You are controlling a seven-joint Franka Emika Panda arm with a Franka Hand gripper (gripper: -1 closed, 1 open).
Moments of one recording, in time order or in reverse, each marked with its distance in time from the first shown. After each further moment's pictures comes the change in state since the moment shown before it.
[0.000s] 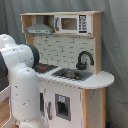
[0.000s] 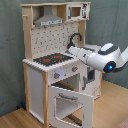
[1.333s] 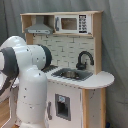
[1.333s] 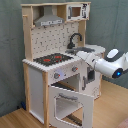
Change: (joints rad) arm -0.008 0.165 -0.020 -0.276 -0.179 -0.007 0.242
